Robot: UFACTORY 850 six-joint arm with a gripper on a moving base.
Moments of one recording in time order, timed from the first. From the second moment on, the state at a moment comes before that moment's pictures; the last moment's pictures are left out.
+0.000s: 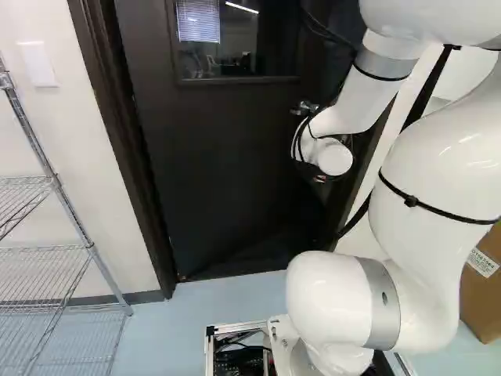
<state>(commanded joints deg) -17.4 -1.4 -28.9 8.9 50.3 0.0</state>
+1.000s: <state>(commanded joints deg) -17.4 -1.4 -28.9 8.9 50.3 0.0</state>
